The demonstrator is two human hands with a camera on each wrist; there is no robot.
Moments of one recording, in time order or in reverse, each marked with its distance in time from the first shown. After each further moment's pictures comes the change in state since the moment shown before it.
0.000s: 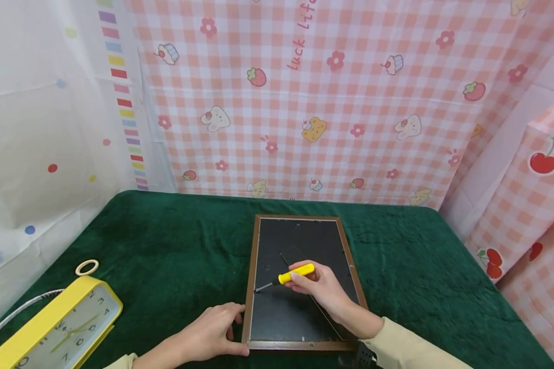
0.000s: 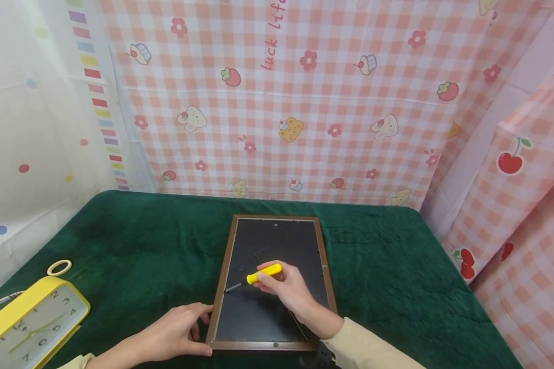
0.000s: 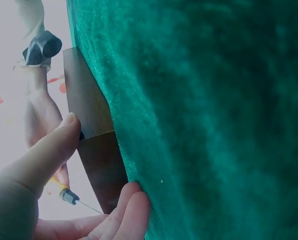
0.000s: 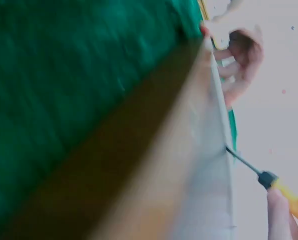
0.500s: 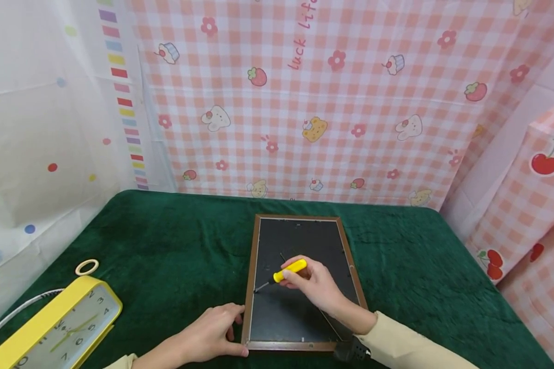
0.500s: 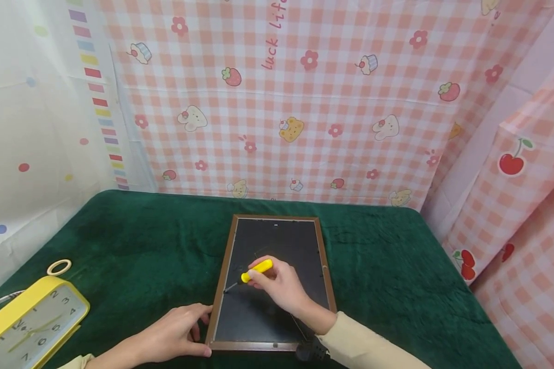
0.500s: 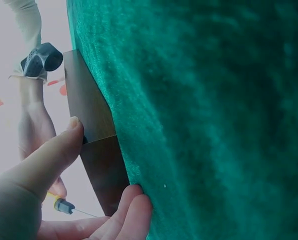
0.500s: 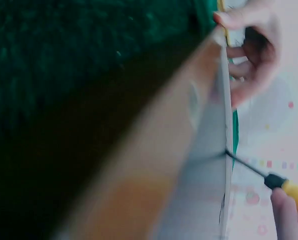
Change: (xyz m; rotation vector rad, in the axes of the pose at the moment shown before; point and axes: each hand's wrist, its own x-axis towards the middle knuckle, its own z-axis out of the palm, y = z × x) left_hand 0.001 0.001 0.000 -0.017 -0.018 -0.002; right_hand -0.006 -0.027 0.015 -0.220 -0.039 -0.143
